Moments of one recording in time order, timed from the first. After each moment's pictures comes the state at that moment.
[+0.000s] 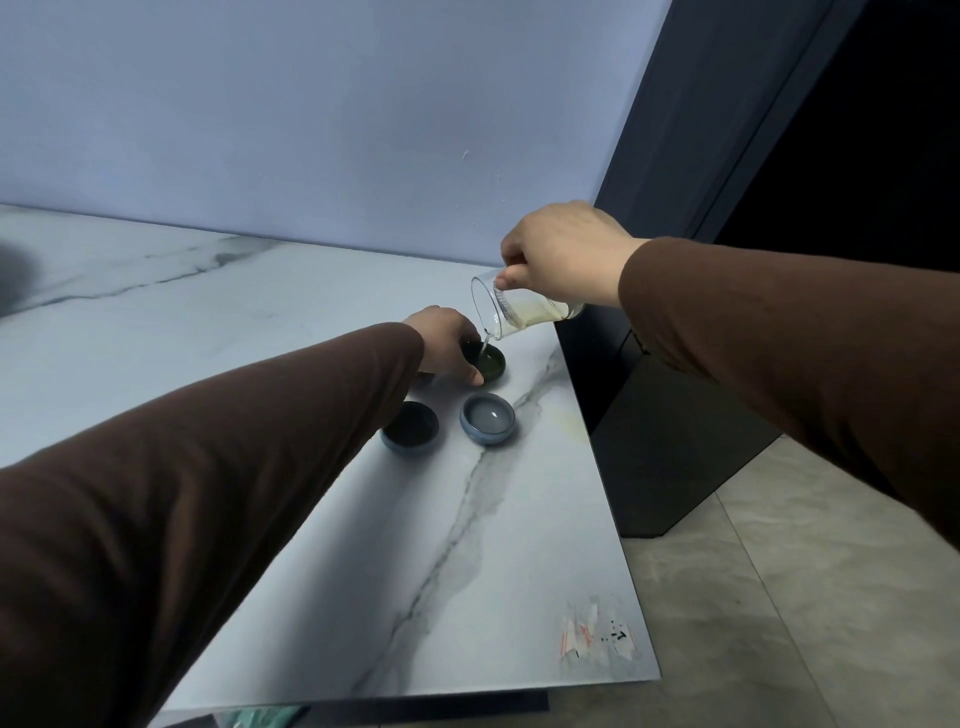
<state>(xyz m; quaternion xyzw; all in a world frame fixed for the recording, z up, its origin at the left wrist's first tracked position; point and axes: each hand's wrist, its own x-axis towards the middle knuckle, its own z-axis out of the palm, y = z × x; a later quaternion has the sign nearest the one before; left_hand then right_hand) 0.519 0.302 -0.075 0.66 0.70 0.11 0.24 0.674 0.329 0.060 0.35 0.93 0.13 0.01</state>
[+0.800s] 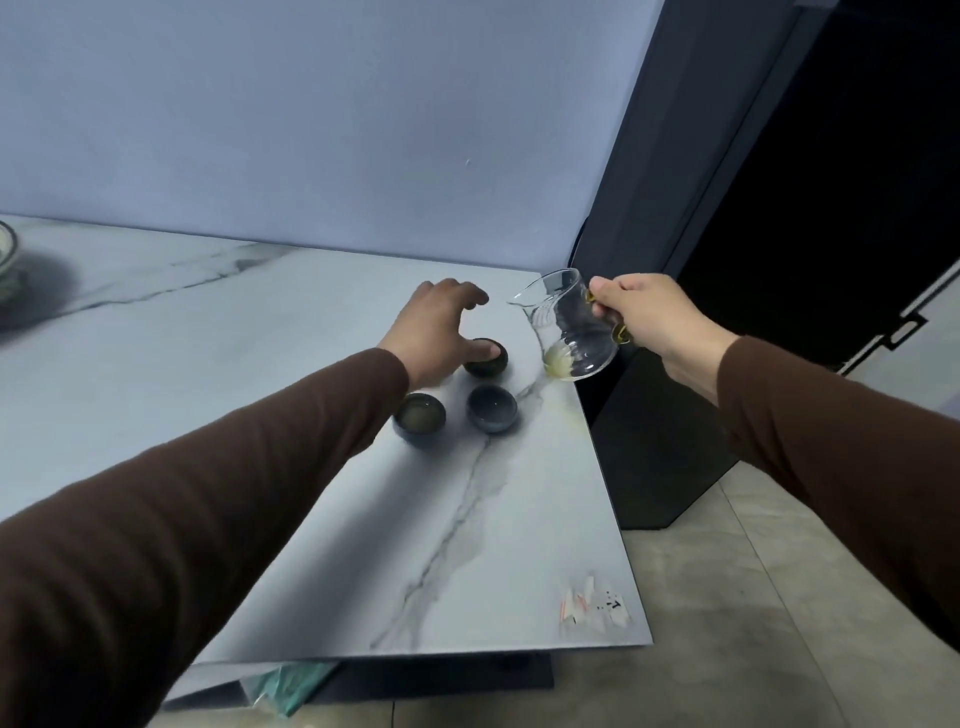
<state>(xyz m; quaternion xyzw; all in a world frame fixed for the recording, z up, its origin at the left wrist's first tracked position) 0.538 0.231 -0.043 0.65 0.68 0.32 0.15 0.767 0.311 0.015 0.54 0.71 -0.34 -0.30</state>
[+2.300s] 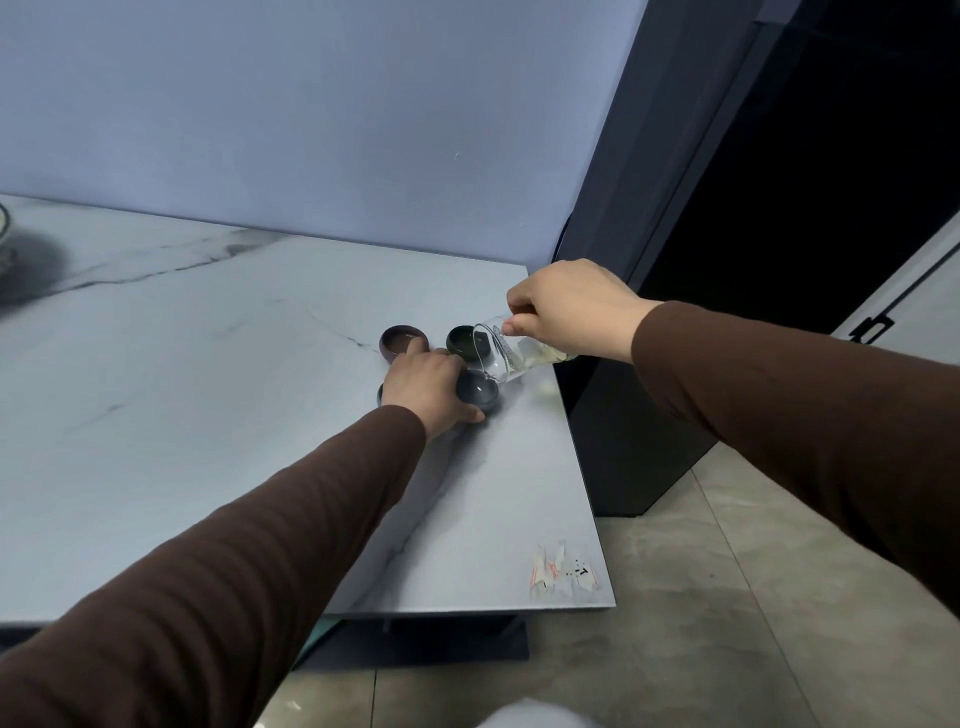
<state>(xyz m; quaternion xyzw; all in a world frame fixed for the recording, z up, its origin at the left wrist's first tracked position) 0.576 0.204 -0.095 0.65 0.75 0.13 0.07 0.728 0.272 0.042 0.34 0.94 0.09 0.01</state>
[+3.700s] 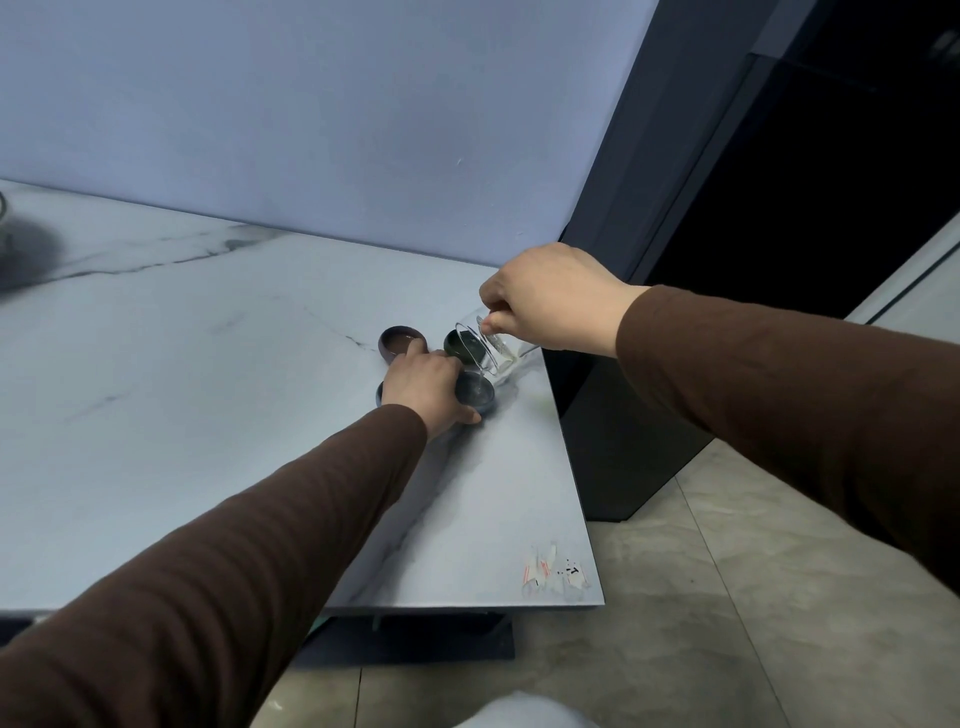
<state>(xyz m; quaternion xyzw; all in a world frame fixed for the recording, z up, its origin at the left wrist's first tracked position) 0.576 0.203 -0.094 0.65 0.75 0.13 0.06 0.703 0.245 0.068 0.27 0.94 0.18 0.05</state>
